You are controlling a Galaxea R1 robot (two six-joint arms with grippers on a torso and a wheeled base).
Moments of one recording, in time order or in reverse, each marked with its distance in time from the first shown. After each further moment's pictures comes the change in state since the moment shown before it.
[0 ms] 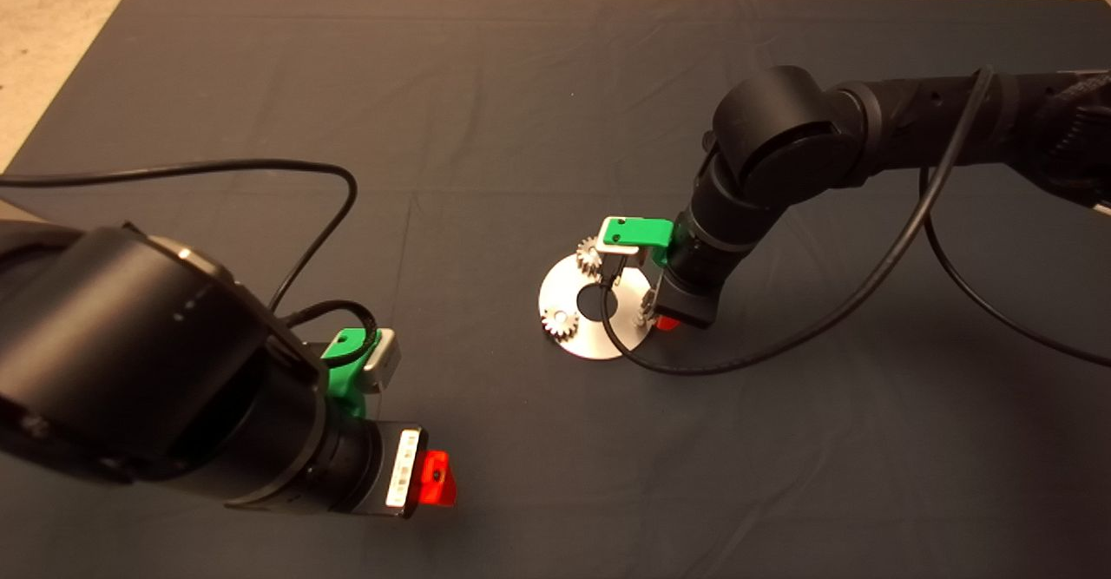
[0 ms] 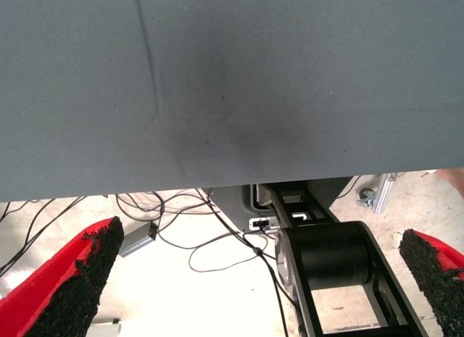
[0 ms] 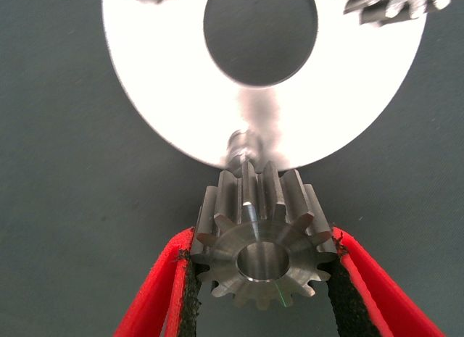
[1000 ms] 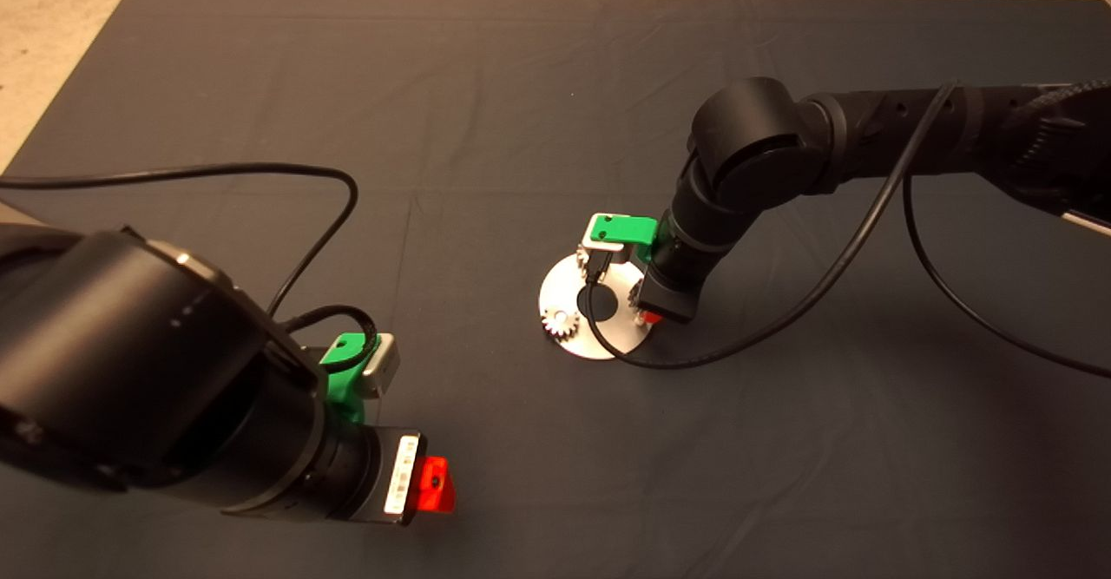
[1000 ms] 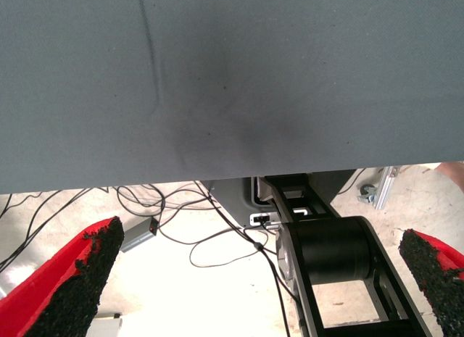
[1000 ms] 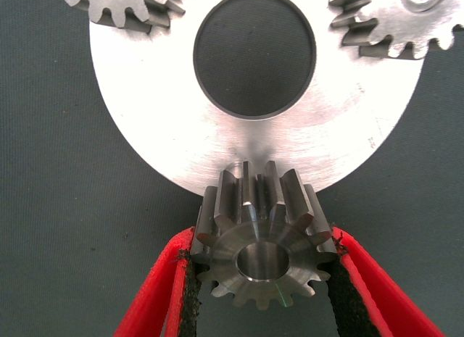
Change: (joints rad) left arm 0.000 0.002 0.007 -0.014 0.000 -0.010; right arm -0.026 0.030 -0.030 -0.047 0.000 -0.004
